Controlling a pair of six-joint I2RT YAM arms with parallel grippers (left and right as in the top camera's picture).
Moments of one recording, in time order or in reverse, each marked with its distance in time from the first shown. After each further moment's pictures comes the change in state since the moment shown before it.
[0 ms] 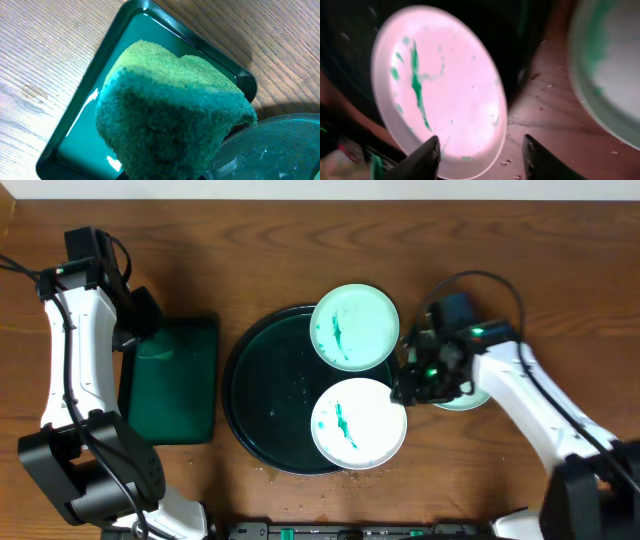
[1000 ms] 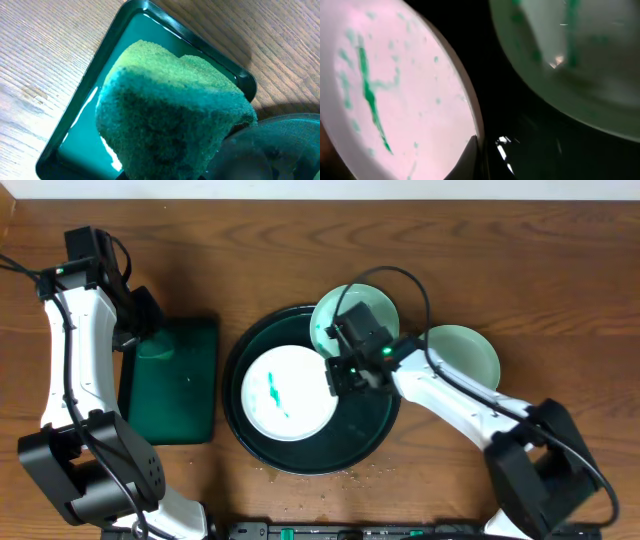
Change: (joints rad) left arm 0.000 0.000 0.000 0.000 0.004 0.000; right arm 0.334 0.195 0.074 0.464 0.130 0.275
